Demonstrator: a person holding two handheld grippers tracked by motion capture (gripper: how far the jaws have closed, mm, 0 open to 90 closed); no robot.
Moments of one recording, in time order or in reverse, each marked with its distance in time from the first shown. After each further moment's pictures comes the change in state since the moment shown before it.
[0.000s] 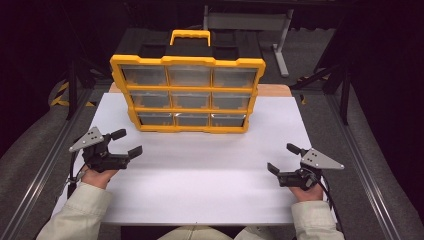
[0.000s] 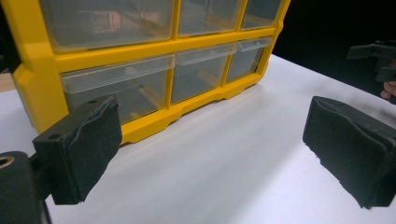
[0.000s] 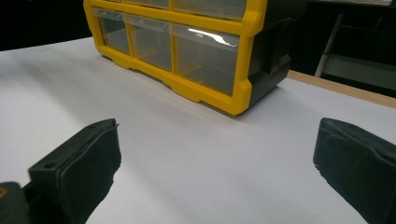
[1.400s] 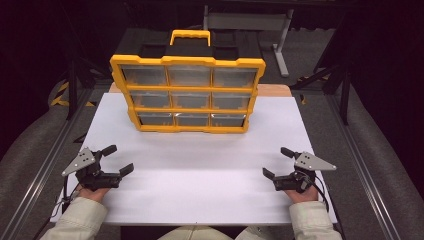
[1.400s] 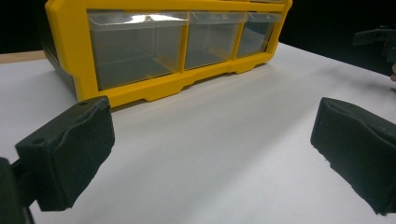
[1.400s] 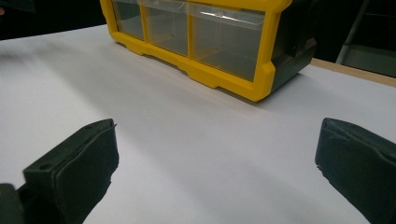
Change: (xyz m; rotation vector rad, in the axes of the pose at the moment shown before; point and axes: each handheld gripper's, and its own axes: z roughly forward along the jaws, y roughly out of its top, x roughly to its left) left arm 0.009 -0.057 -0.018 -0.028 0.026 0.008; right arm 0.006 -0.013 0.010 0.030 0.046 0.003
